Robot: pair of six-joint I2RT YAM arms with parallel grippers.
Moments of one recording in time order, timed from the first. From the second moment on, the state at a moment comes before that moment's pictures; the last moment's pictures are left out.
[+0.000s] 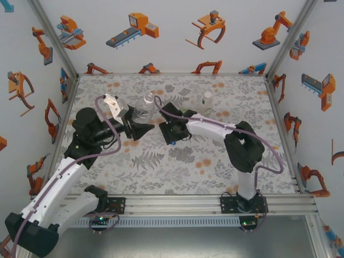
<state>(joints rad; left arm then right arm) -0.47 0.86 0.81 0.07 0.70 0.02 0.82 1.93 1.41 -0.62 0.04 0.32</state>
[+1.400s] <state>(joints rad) -0.48 0.87 0.81 0.05 0.70 0.03 0.82 2.03 1.44 -0.62 0.04 0.32</state>
